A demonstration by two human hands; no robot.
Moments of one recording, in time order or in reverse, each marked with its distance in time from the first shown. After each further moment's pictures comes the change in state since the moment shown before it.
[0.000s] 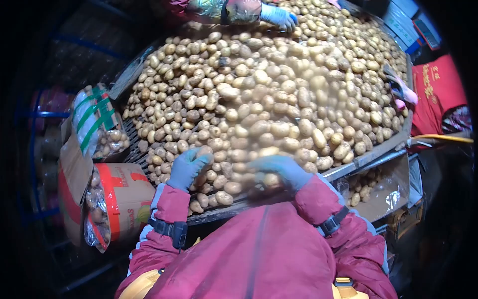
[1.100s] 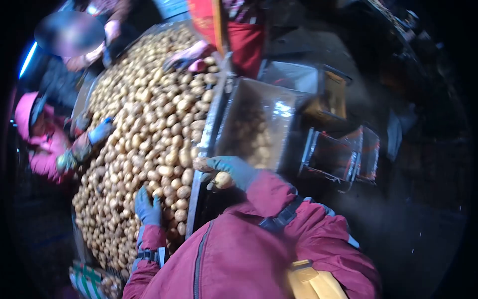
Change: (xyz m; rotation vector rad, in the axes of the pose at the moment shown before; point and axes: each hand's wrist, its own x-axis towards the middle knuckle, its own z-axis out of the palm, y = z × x) left_hand 0.067 0.035 0.217 1.104 -0.086 0.983; right_hand -0.257 0.012 -0.075 0.726 0.761 -0.078
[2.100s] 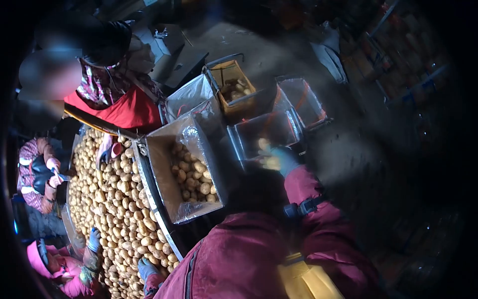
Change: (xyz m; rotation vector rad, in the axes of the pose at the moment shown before) left_hand 0.052 0.004 -0.004 0.110 -0.323 -0.271; right_hand -0.236 0.118 -0.251 0.498 0.899 -0.554
